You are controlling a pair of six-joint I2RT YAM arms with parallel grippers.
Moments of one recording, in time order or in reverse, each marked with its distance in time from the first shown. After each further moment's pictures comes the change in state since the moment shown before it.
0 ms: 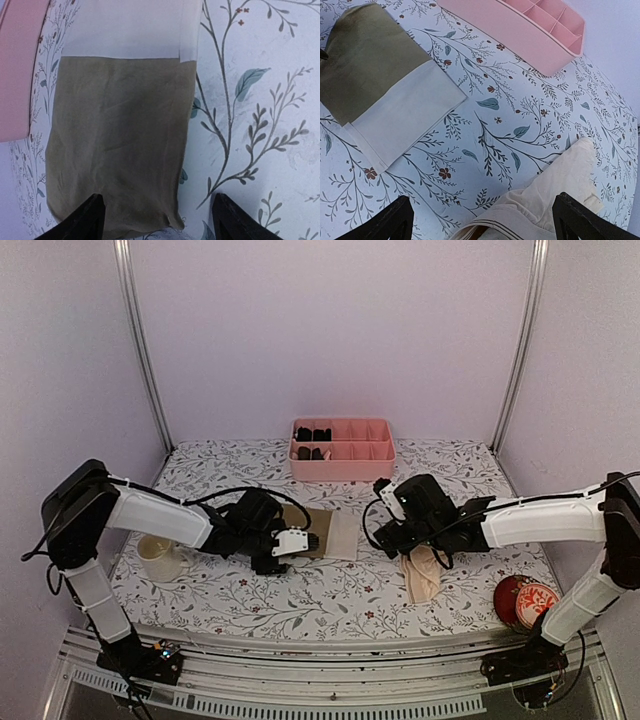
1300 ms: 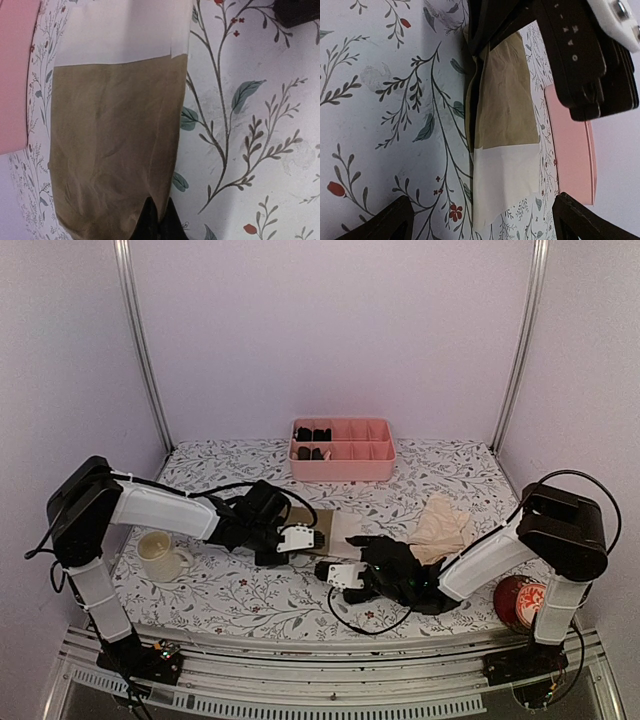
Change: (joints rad) left arm -0.008 0.036 0.101 -0.109 0.007 0.010; right arm 0.237 0.306 -0.188 0.741 -0.029 -0.796
